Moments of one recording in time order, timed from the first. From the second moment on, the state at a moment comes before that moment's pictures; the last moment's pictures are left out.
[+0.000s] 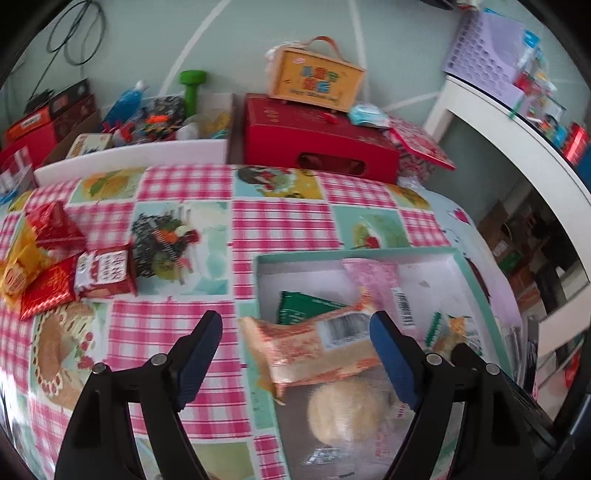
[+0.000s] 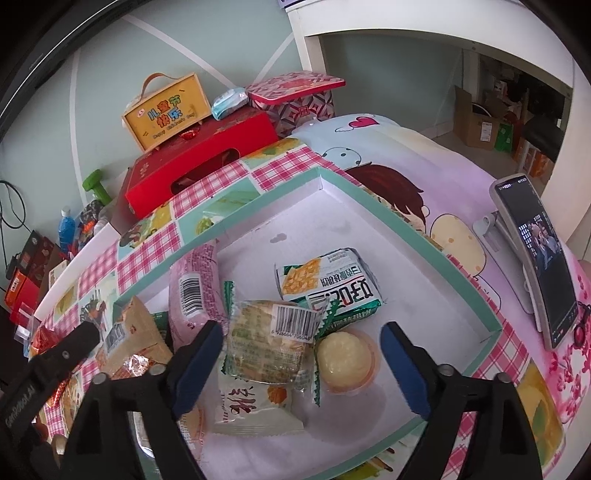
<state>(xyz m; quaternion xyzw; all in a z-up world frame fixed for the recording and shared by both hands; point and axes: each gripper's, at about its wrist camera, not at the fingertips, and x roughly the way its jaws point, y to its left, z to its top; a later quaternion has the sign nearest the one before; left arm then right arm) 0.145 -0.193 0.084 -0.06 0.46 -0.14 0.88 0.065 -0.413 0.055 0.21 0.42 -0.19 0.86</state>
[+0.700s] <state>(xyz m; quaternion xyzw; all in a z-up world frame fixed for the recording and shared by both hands) 0.162 -0.150 0.070 -0.02 0.46 -0.02 0.89 0.080 -0.370 0.067 0.16 0.42 -0.15 0.88</state>
